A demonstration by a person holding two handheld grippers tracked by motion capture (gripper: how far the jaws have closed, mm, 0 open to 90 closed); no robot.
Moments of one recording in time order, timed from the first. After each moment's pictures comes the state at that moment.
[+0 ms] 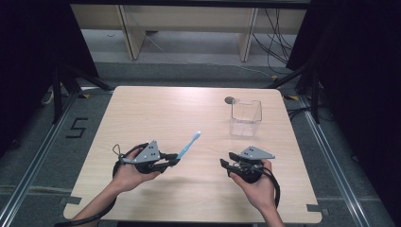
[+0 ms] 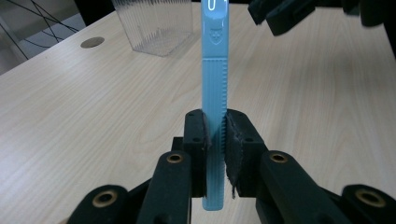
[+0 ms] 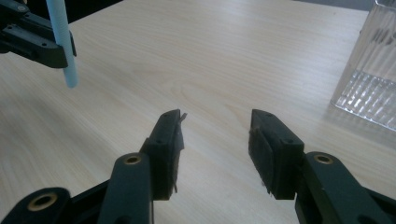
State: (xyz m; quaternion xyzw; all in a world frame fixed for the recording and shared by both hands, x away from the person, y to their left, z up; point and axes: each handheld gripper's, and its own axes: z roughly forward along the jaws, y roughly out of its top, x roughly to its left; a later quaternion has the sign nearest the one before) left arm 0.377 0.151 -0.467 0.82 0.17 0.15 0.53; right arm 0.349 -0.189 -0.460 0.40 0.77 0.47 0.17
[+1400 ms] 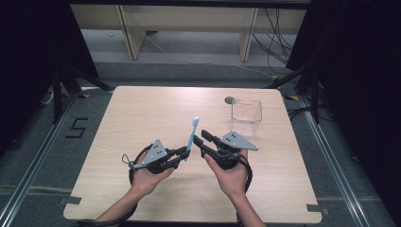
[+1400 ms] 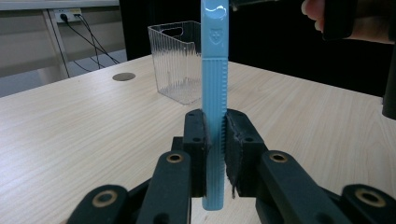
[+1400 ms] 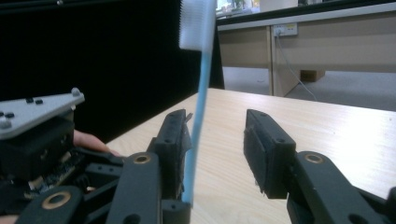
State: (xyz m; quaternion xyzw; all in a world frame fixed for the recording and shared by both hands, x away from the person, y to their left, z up) left arm 0.374 0.113 -0.479 0.73 0.26 0.18 0.60; right arm 0.367 -0.117 -0.420 0.36 0.67 0.62 0.18
